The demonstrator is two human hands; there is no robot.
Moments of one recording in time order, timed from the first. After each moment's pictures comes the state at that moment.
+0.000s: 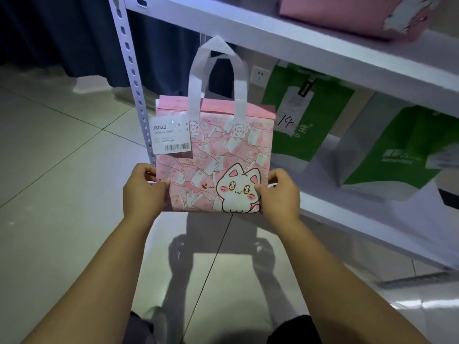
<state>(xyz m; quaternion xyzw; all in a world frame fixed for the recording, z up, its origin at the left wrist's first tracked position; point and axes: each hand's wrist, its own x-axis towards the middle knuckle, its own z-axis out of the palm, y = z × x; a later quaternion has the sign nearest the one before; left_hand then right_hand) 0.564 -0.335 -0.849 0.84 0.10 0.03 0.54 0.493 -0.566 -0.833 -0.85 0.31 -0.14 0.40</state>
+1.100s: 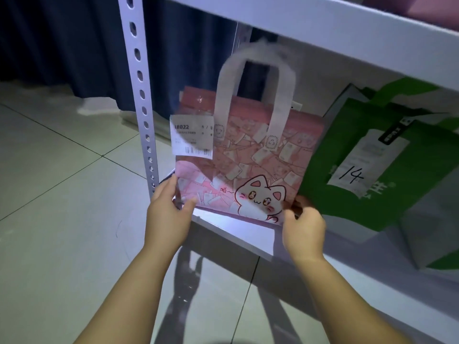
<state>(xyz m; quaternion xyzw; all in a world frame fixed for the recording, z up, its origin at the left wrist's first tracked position) 0.711 -0.367 -0.924 0.83 0.02 0.07 0.56 0.647 -0.583 -0.904 -0.83 0.30 -0.22 0.40</state>
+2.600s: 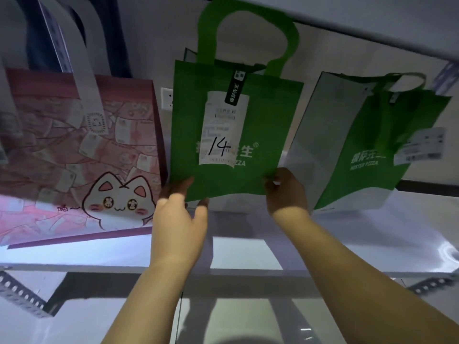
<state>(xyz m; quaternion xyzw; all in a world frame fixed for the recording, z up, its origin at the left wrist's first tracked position) 0.645 -0.567 -0.897 0.83 -0.18 0.00 0.53 0.592 -0.750 -0.888 -0.83 0.41 -0.23 0.28</state>
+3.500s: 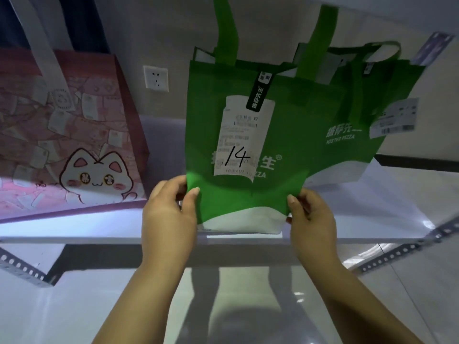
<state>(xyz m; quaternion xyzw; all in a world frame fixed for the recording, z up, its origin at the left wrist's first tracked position) 0.594 -0.571 -0.894 0.79 -0.20 0.03 0.58 0.465 -0.723 -0.901 -0.74 0.39 -0.36 0.42</state>
